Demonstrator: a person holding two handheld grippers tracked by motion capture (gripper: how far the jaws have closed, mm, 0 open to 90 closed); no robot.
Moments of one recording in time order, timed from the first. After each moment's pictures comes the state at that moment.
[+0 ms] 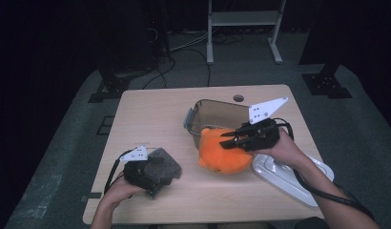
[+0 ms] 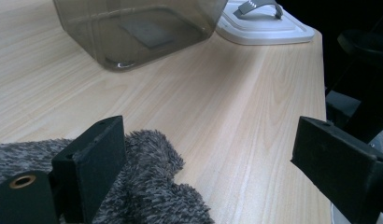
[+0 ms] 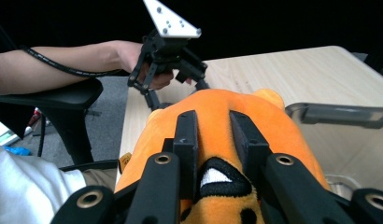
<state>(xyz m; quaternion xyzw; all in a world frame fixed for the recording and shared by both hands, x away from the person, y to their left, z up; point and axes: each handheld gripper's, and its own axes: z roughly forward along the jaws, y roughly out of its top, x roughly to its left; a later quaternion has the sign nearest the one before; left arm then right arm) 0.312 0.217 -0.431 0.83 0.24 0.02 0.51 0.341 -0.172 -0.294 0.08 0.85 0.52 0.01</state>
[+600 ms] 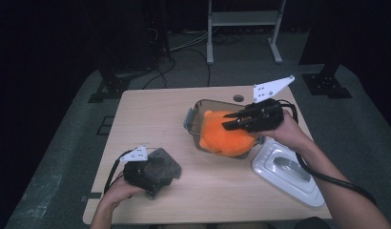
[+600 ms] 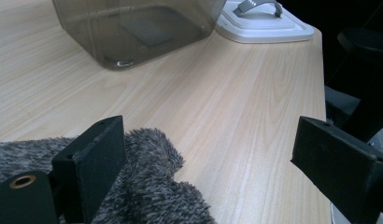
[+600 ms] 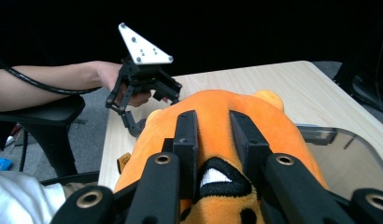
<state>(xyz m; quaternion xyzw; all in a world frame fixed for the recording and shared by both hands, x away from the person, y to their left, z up) 0.313 0.218 -0.432 0.83 0.24 0.02 0.50 0.365 -0.179 -0.261 0.09 0.85 0.52 0.03</state>
